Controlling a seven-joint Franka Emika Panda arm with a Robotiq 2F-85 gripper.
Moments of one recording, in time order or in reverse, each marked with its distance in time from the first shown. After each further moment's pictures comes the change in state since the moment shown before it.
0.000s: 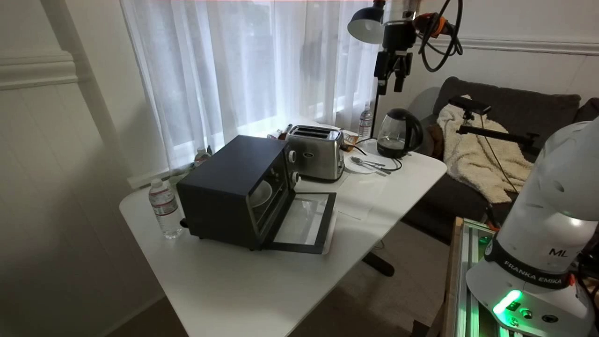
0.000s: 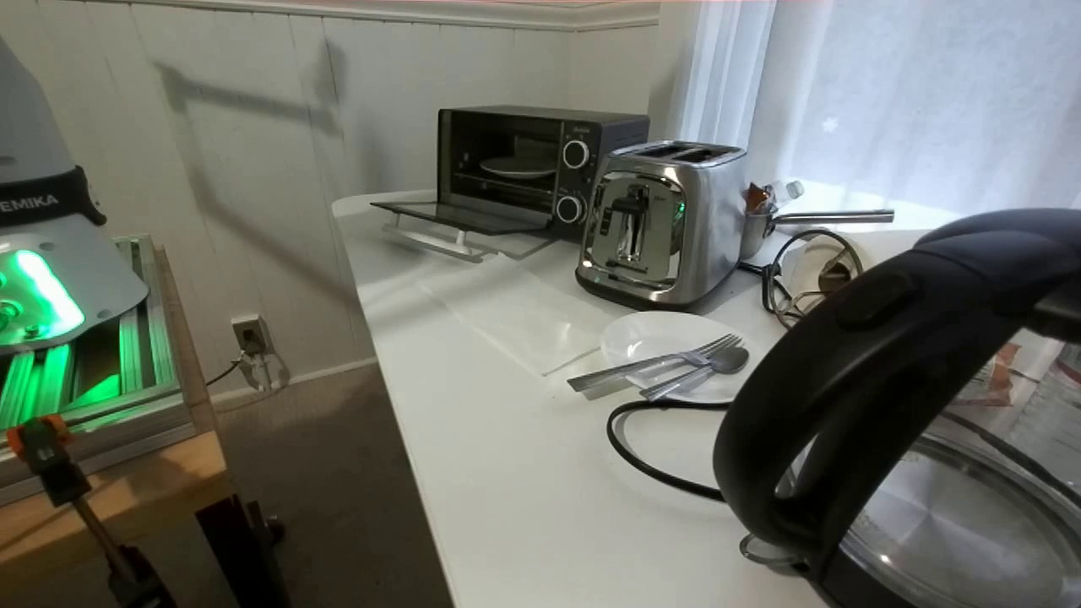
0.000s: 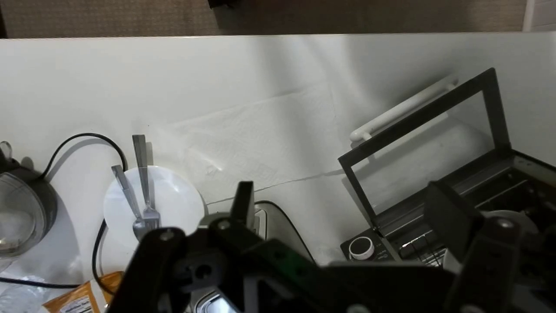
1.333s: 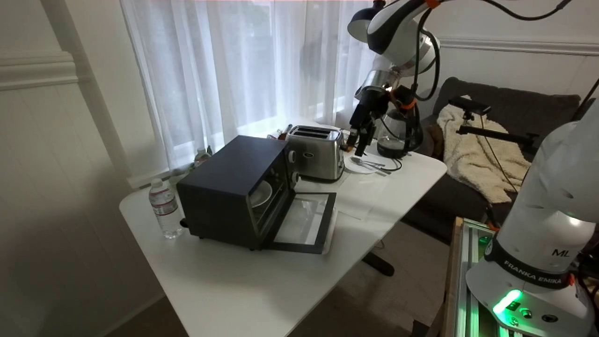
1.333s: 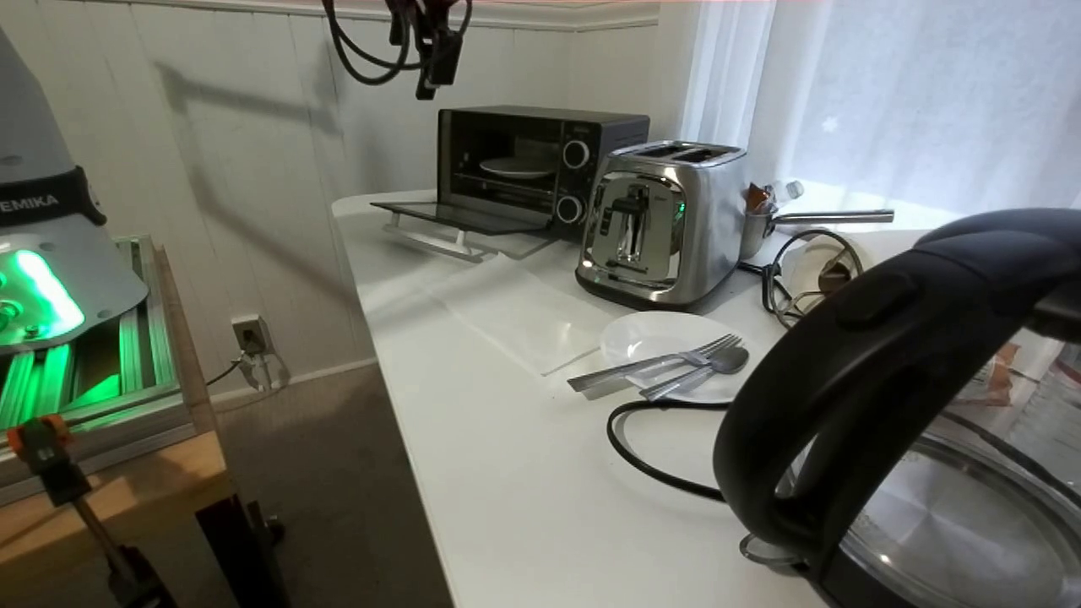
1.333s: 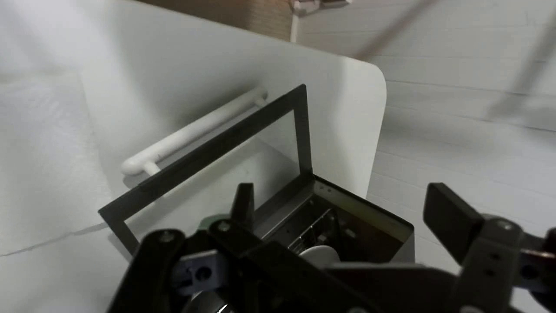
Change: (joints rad) arm 0.078 0.223 -0.094 -0.228 0.672 0.149 -0.552
